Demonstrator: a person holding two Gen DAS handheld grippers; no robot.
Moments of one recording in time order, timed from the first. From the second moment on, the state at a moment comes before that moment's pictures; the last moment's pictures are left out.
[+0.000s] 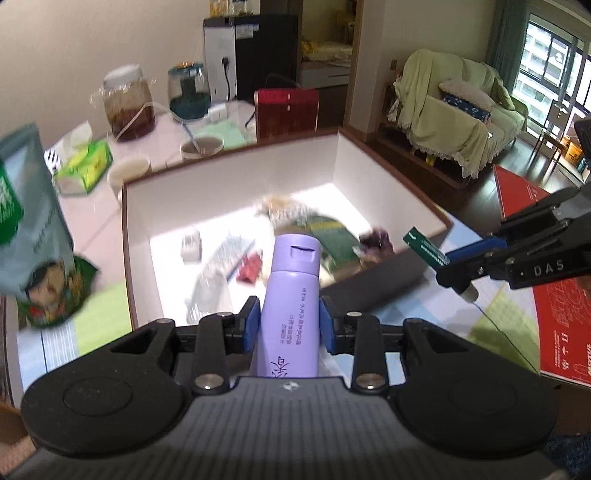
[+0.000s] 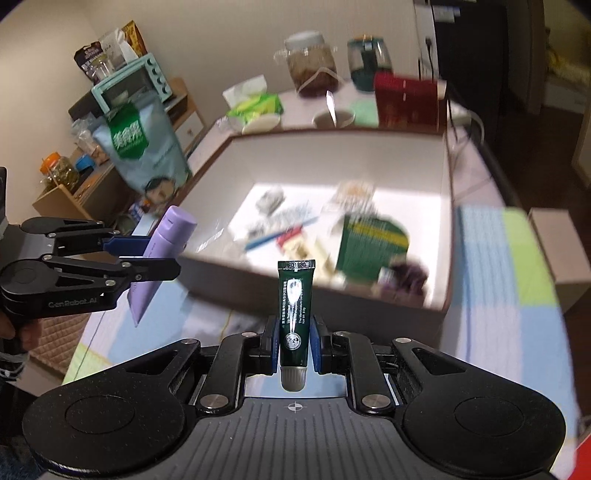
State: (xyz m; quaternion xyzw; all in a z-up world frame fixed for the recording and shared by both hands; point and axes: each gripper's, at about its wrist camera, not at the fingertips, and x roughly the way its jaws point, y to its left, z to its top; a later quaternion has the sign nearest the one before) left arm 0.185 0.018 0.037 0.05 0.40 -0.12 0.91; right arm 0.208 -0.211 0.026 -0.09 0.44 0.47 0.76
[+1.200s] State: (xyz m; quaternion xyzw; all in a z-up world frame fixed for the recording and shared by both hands) left arm 0.406 0.017 -0.035 0.10 0.49 -0.11 0.86; right arm 0.375 -0.067 -0.046 -0.37 0.39 0.47 0.70
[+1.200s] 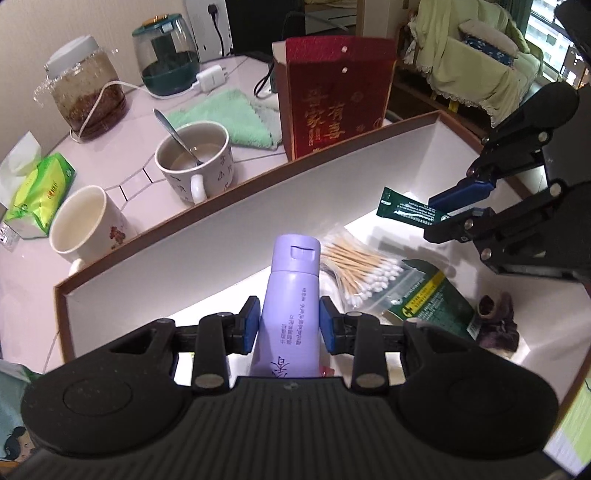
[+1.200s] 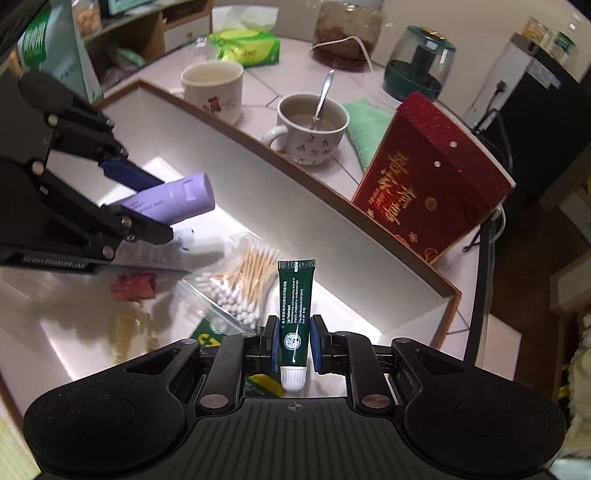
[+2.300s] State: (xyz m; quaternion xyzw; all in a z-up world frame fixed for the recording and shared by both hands) left arm 0.429 0.014 -0.054 0.09 0.50 -0.10 0.86; right arm 0.379 -0.078 -0.051 -0.35 0.37 0.49 0.71
